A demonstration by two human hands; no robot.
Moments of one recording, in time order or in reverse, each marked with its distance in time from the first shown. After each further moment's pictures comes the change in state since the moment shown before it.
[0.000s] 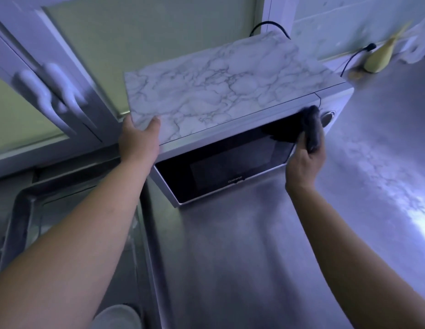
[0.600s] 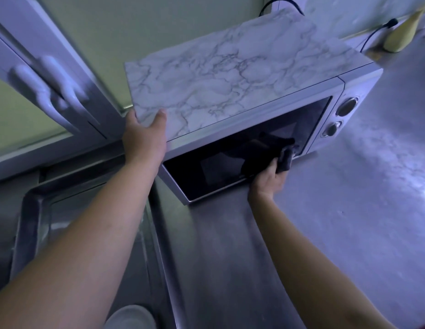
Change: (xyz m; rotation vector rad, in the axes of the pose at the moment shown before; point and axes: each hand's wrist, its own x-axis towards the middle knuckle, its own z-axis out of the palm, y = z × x) left_hand 0.002 -0.004 0.001 -0.022 0.025 0.013; right_hand -0.071 0.103 0.065 0.034 0.290 0.408
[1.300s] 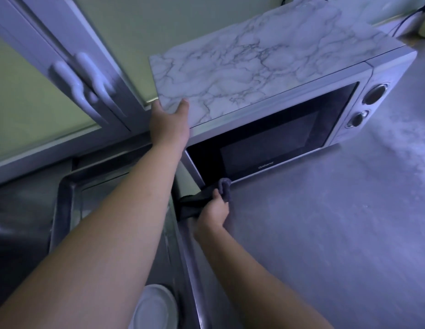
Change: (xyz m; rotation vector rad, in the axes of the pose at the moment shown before) left_hand -0.004 0.007 -0.003 -0.022 -0.025 -0.021; right_hand -0.196 0.011 0.006 0.108 -0.229 0.878
